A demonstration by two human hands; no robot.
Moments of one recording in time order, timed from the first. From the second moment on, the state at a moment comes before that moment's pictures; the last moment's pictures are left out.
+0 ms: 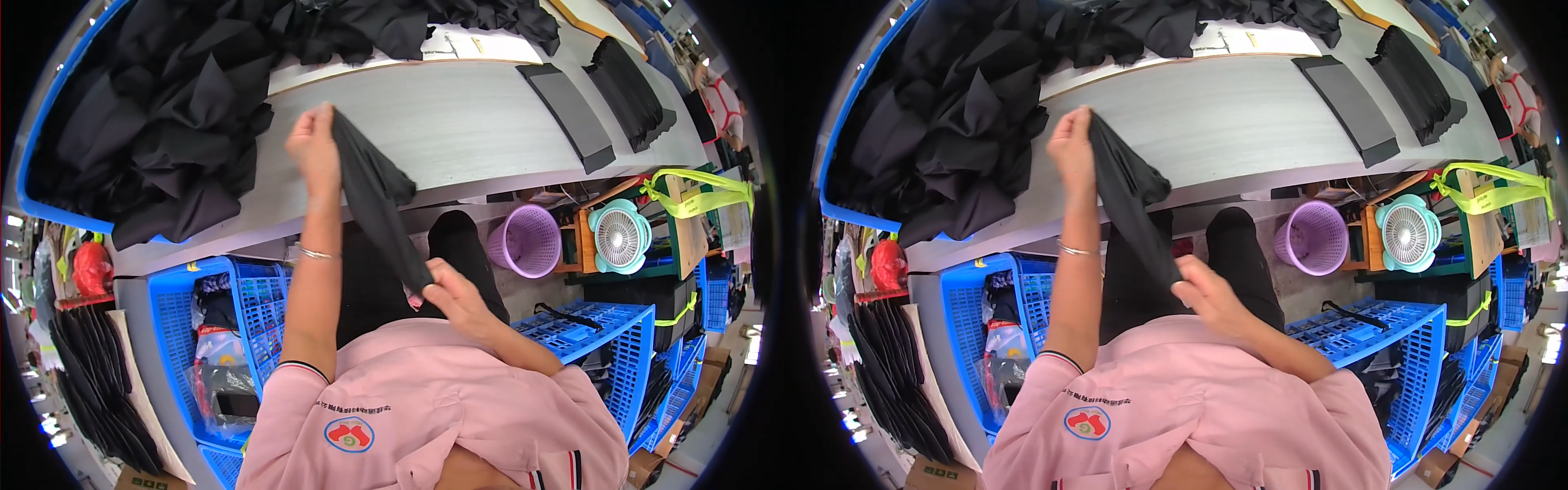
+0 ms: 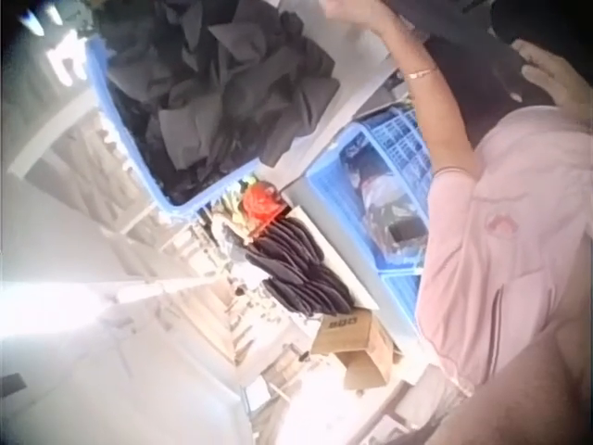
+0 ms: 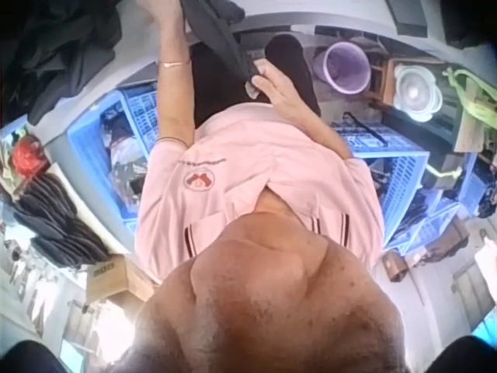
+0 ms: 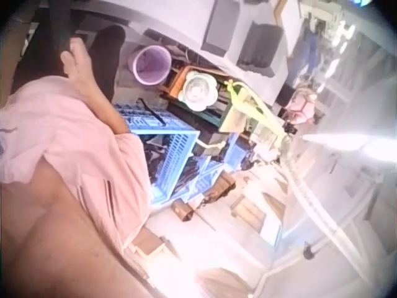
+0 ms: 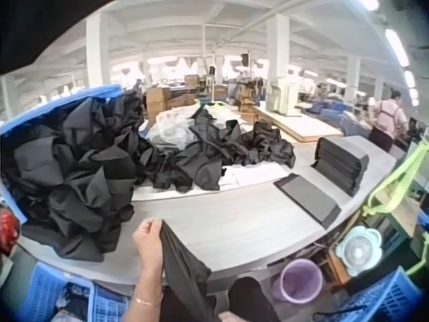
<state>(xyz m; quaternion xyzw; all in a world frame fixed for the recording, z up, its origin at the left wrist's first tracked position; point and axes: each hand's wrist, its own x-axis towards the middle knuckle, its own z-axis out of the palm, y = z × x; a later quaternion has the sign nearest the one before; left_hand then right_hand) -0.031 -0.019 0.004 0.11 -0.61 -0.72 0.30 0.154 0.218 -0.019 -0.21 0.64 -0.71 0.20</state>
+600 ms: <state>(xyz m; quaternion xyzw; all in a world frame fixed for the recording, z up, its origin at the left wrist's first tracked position) 0.074 0.070 0.033 -0.04 -0.70 -0.68 0.19 0.058 0.231 -0.014 0.00 0.83 -0.50 -0.23</state>
